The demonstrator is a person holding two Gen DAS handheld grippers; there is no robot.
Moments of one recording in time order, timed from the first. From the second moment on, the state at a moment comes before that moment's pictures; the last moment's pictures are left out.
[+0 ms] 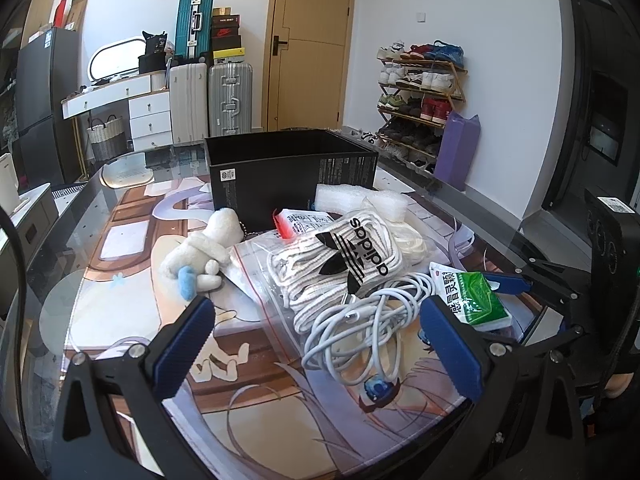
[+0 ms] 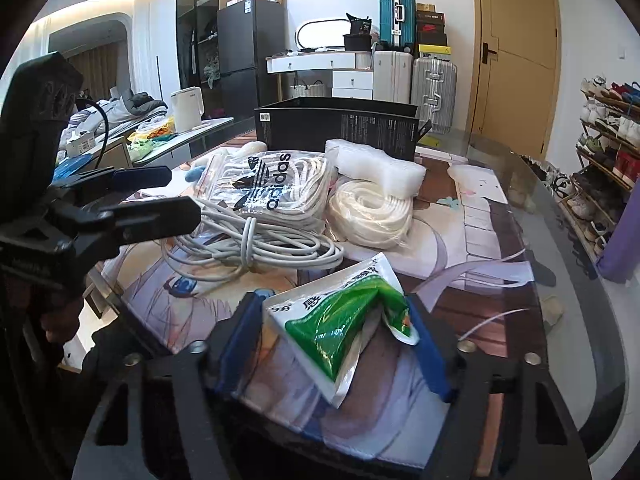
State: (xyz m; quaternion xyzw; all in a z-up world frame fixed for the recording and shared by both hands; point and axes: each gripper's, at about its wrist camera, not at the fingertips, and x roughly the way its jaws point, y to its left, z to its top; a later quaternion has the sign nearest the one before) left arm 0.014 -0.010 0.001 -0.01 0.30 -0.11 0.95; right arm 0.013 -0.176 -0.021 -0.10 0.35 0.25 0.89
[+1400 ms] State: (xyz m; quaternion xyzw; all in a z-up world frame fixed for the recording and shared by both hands) left arm 0.037 -0.080 -0.014 0.06 0.36 -0.22 0.90; right arm 0.012 -0.212 -0.008 -0.05 0.32 0.22 0.92
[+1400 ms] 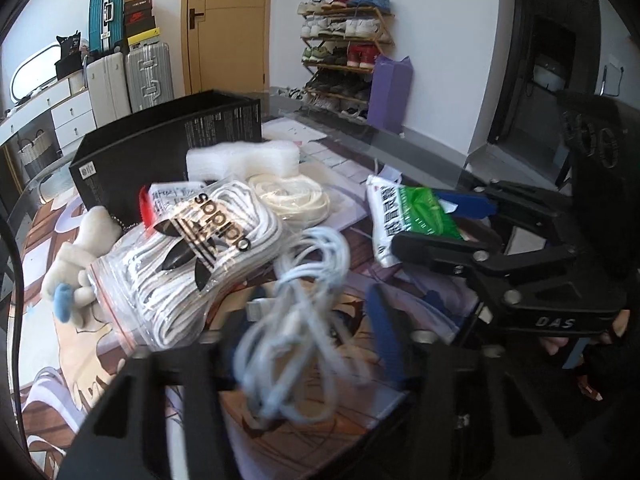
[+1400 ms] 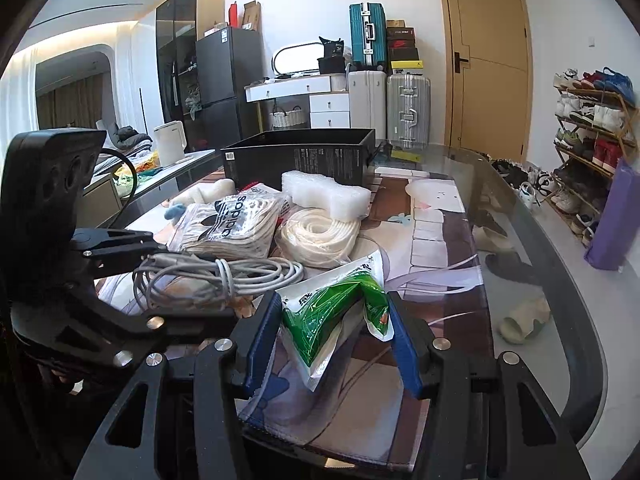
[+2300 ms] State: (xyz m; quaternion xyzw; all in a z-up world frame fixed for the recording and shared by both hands) left arm 0.009 -0.023 0.050 -0.01 0.26 -0.19 0.95; right arm 0.006 -0.207 0.055 -0.03 0.24 0.25 0.94
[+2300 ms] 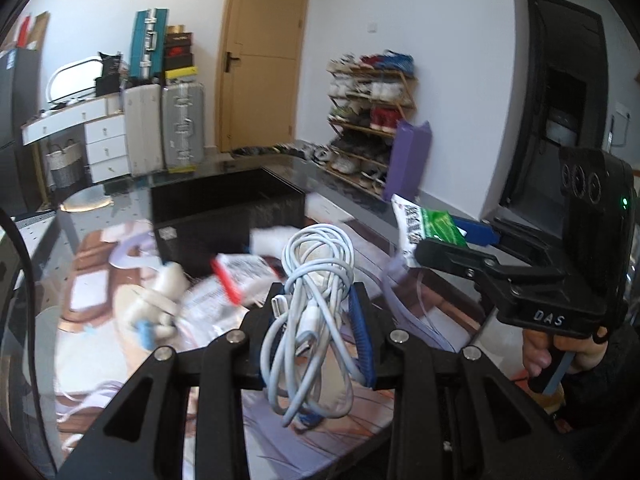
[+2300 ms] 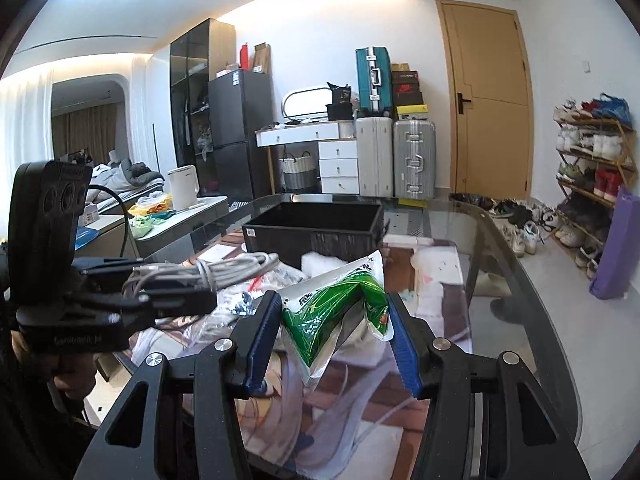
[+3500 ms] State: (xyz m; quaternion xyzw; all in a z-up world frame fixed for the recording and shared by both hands) left arm 0.124 0.030 0.065 -0.05 0.25 -0.07 0.96; right arm 0.148 -0.148 0.078 -0.05 0.25 0.28 0.93
